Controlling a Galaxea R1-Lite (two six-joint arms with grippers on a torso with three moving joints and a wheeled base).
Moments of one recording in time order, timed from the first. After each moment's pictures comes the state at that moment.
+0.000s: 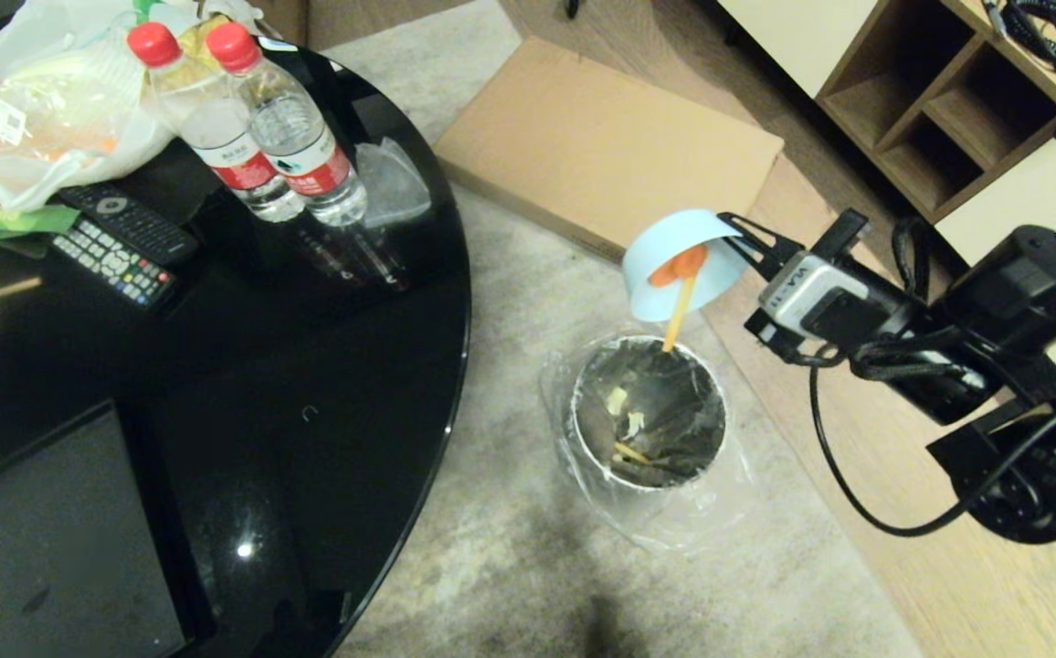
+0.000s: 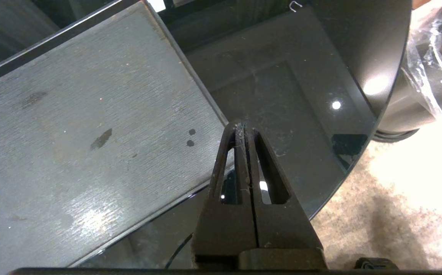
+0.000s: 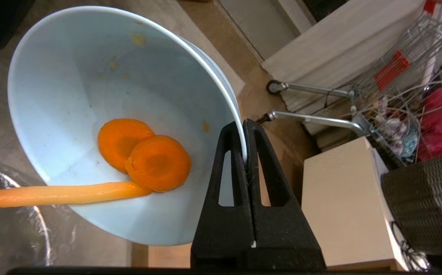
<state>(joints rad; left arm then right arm) 0.00 0.00 0.00 -0.01 0.01 -0.01 0.36 1.82 -0.77 -1.50 0.33 -1.09</state>
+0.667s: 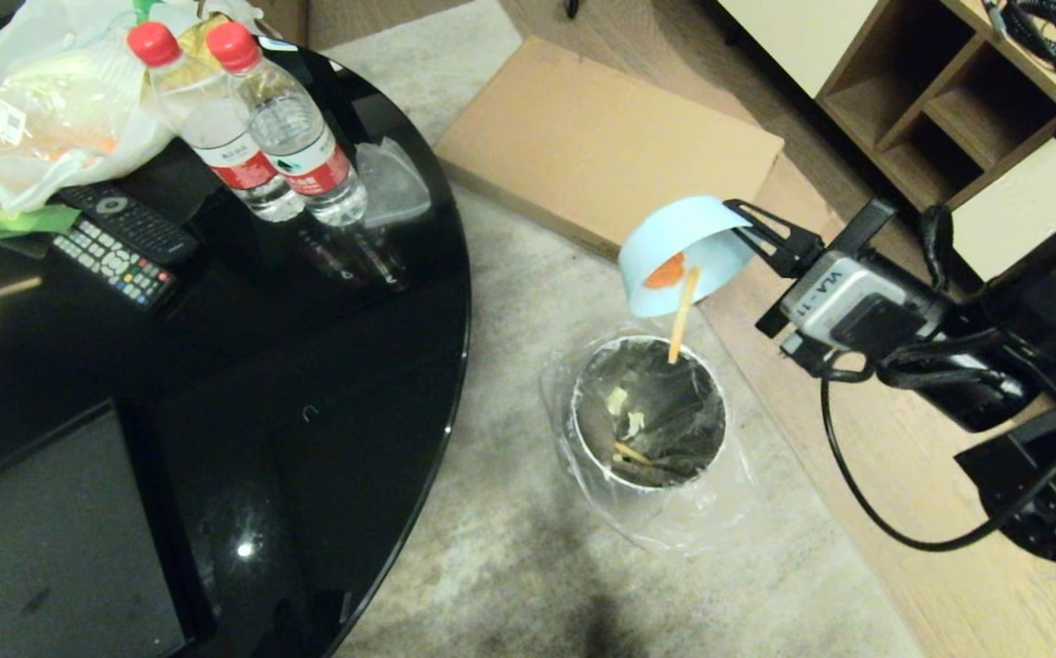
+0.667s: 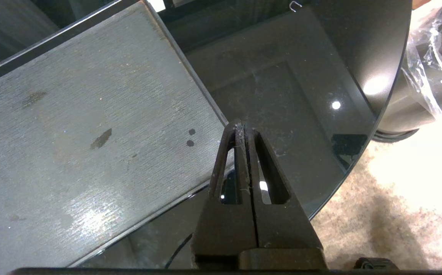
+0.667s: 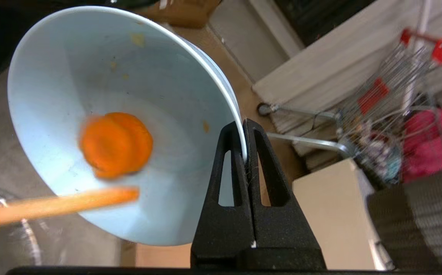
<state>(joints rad) 0.00 0.00 0.00 -0.01 0.01 -0.01 0.39 1.76 -0.73 -1.52 0.37 -1.11</state>
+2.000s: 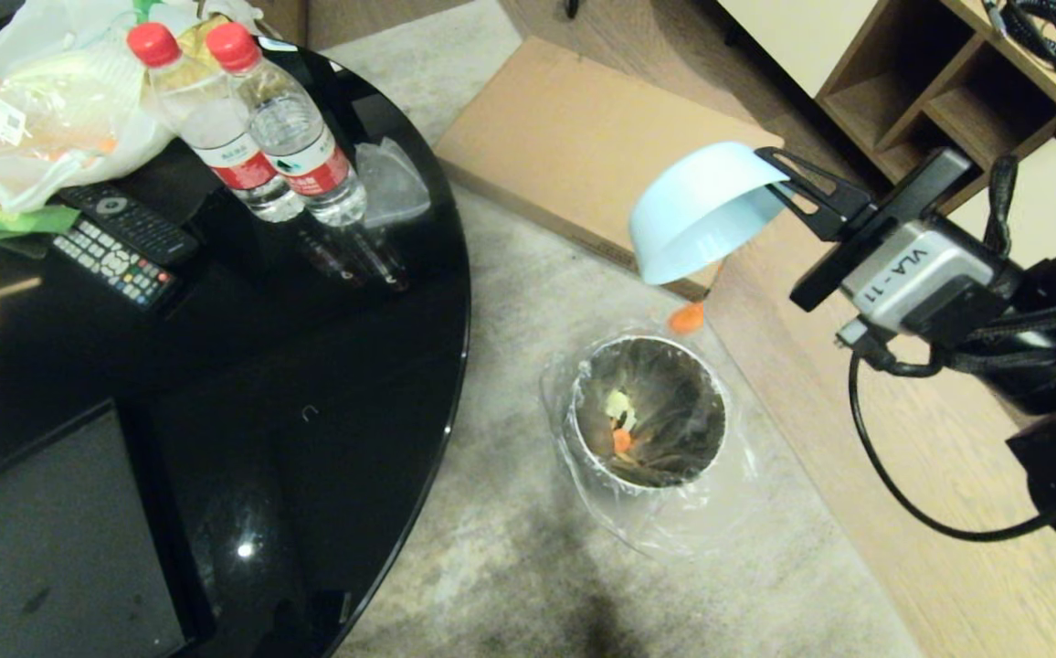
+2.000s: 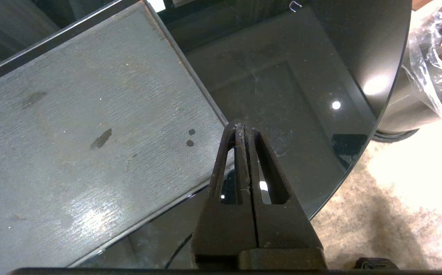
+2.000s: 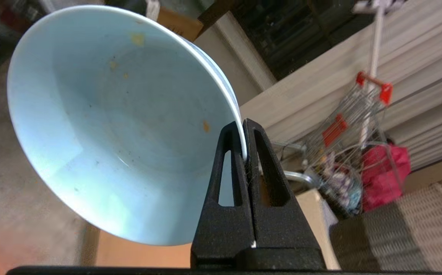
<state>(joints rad) 0.00 0.00 0.00 -0.01 0.01 -0.01 0.39 1.67 -0.75 -1.52 0.45 -1.14</state>
